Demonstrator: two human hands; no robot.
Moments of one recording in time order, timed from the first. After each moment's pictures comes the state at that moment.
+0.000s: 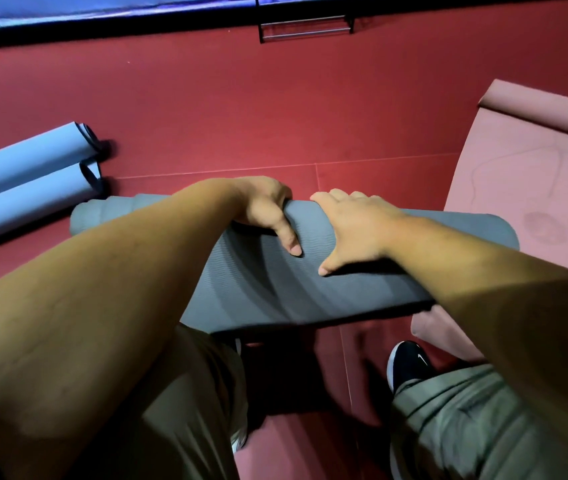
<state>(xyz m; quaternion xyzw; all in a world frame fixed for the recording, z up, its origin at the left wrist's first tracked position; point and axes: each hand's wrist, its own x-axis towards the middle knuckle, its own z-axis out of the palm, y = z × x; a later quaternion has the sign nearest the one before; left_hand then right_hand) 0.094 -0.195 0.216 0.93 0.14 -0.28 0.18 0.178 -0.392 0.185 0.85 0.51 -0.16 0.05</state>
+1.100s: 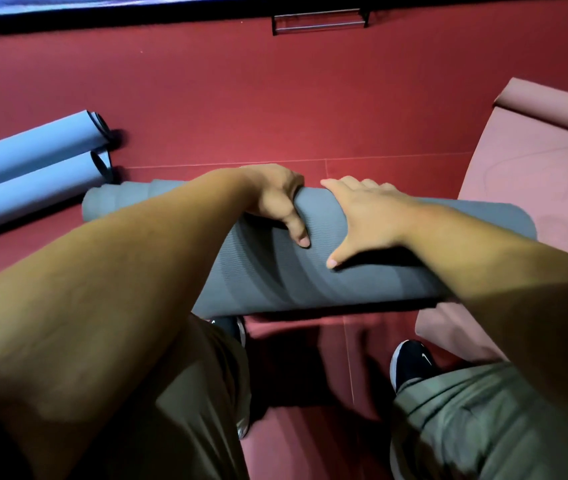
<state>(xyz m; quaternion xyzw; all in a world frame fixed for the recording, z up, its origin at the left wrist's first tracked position) 0.094 -0.195 0.218 0.94 0.14 -0.25 0.16 0.185 -0.388 0.193 0.84 0.50 -0.19 0.05</state>
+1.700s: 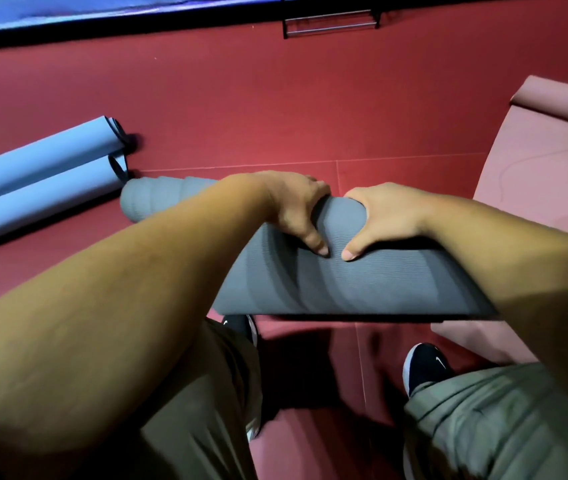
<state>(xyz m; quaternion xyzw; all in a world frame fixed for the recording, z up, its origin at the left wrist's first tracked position) 0.087 -0.213 0.226 0.96 0.04 -0.26 0.07 0.198 -0.391 0.205 0.84 0.46 -0.29 -0.04</state>
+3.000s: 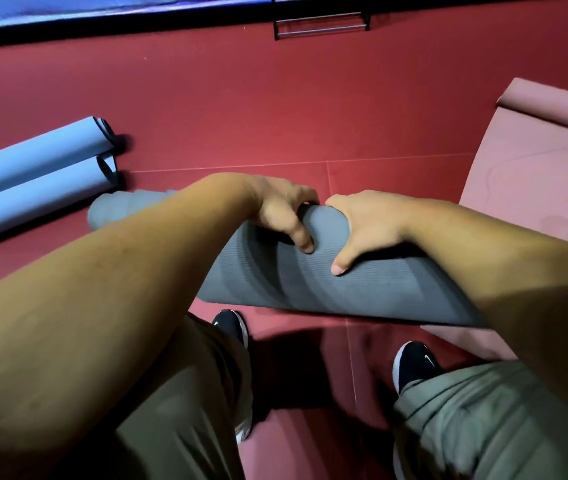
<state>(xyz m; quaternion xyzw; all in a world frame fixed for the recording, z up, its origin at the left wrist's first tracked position) 0.087 -0.210 0.224 0.93 0.08 -0.31 0.17 0.187 -0.392 0.208 0.82 0.50 -0.28 0.01</state>
